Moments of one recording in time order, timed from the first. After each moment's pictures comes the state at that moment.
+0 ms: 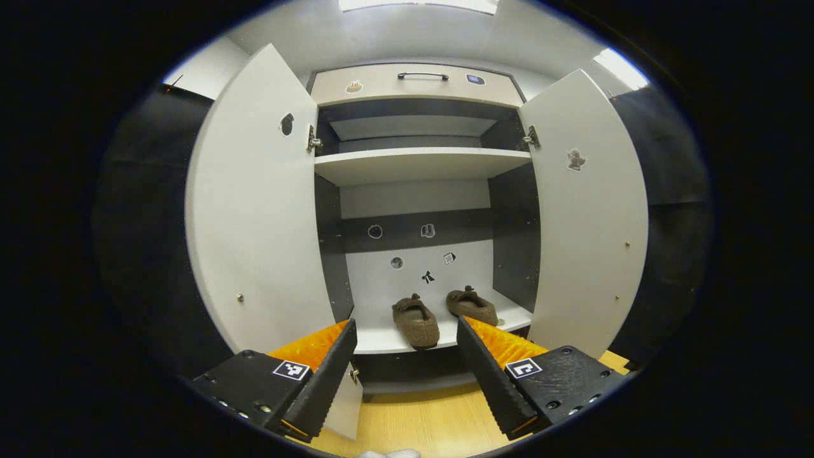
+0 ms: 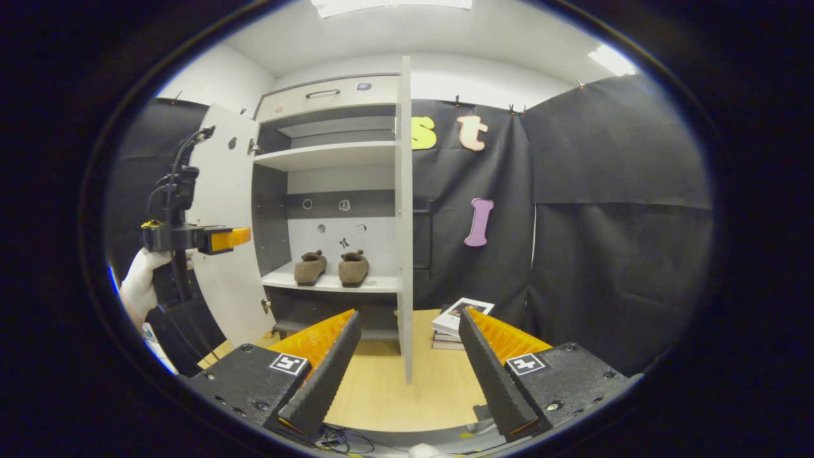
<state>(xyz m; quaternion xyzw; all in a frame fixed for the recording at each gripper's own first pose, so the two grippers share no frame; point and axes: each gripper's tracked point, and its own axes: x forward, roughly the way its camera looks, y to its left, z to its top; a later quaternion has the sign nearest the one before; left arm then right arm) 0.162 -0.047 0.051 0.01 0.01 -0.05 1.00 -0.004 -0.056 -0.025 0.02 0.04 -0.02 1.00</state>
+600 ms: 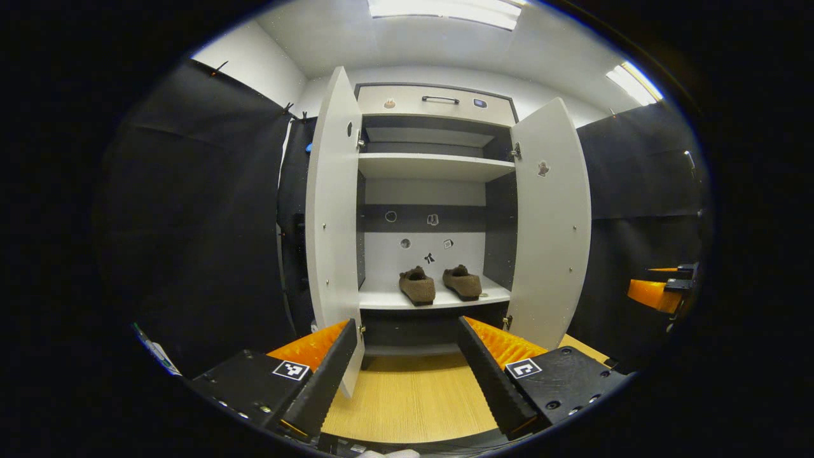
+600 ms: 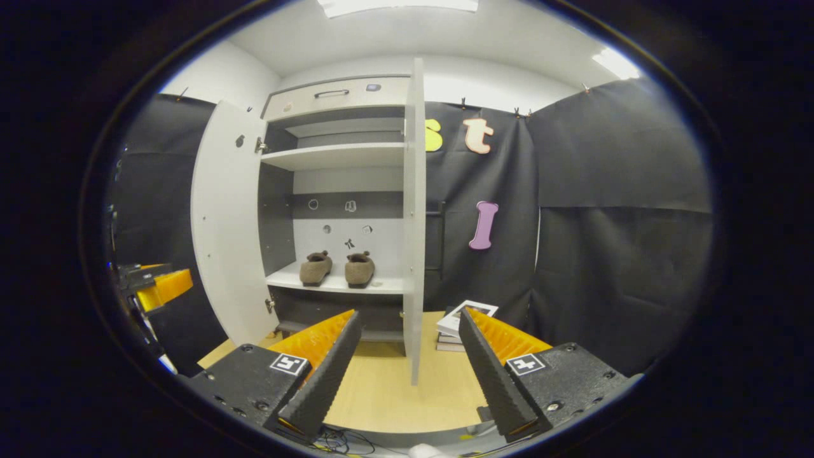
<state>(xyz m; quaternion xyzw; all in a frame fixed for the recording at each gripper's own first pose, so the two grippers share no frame) 0.008 -0.028 -0.015 -0.03 0.01 -0.03 1.00 0.001 -0.046 -0.029 0.01 0.04 -0.02 1.00</state>
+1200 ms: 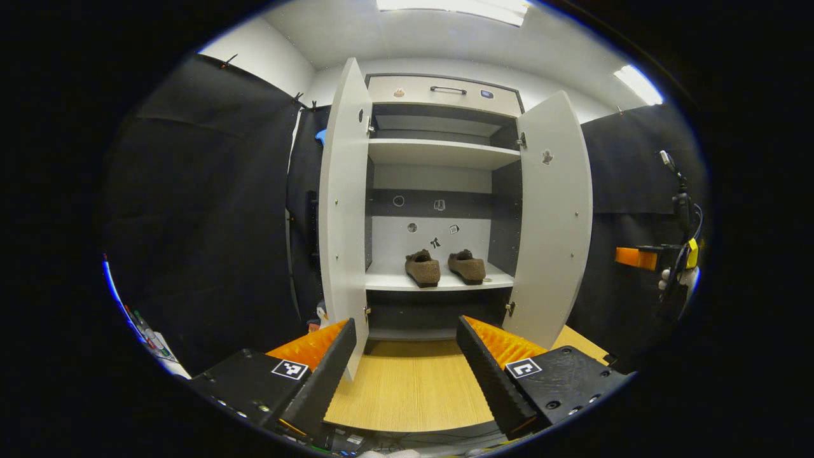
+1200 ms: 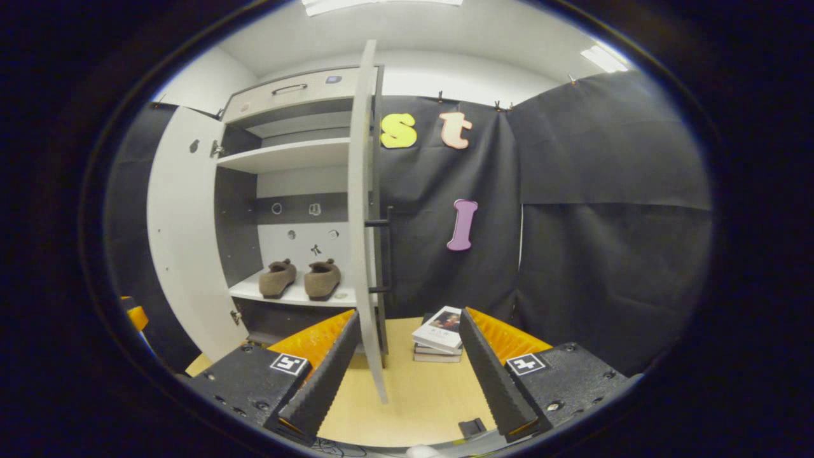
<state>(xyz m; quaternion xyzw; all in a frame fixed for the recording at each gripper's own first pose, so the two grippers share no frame) -0.008 -0.025 -0.034 -0.04 0.04 -0.01 1.00 0.083 -0.126 -0.005 0.02 0.04 -0.06 1.00</state>
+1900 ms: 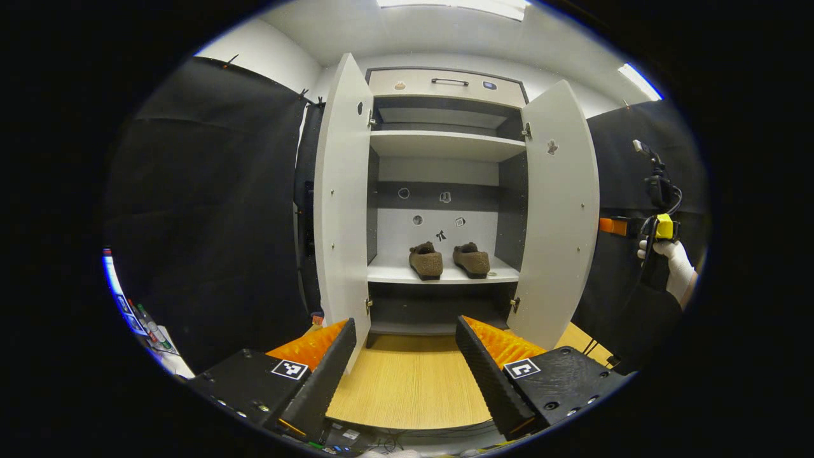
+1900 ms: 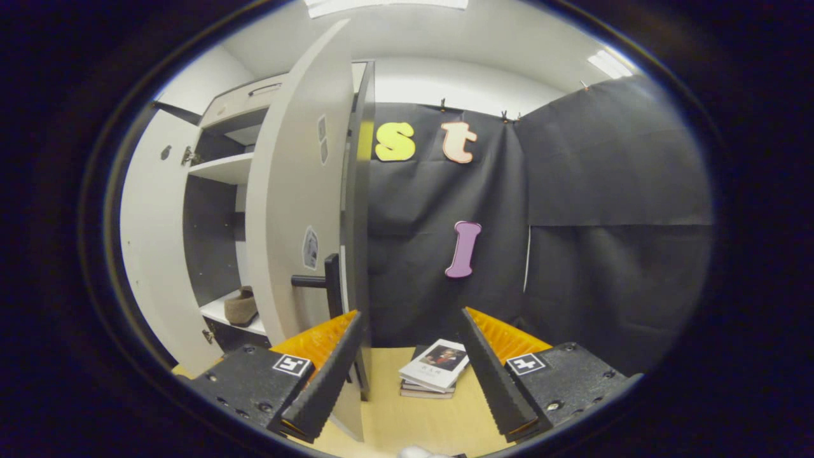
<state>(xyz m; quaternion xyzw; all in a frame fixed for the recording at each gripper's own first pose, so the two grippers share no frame) -0.003 -0.046 -0.041 -0.05 0.06 0.01 1.00 0.188 -0.150 0.035 0.00 0.00 -0.04 1.00</state>
